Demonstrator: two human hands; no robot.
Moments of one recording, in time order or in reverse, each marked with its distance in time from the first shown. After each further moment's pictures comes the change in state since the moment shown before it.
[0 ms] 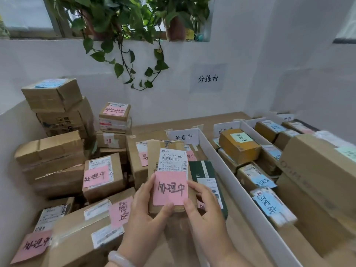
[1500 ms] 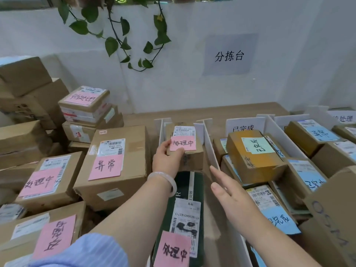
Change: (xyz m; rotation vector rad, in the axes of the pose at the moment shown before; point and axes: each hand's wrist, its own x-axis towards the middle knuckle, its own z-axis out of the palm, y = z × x) left_hand 0.253 0.001 0.195 -0.248 0.313 -0.350; right_hand 0.207 0.120 -0.146 -0.096 -0.427 0.148
